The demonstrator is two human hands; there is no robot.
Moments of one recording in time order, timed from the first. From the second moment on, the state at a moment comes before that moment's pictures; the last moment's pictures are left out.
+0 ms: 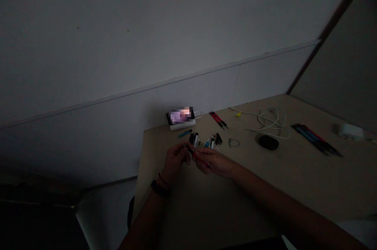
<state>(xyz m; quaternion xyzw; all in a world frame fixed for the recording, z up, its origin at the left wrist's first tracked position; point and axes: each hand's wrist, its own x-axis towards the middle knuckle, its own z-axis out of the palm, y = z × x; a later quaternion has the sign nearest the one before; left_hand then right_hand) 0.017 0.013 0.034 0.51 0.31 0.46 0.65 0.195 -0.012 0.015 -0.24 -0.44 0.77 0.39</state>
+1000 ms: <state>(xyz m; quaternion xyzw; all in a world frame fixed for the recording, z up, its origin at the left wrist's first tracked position) 0.024 0.015 0.031 0.47 0.39 0.49 0.63 0.193 -0.006 0.010 -0.35 -0.45 0.71 0.41</state>
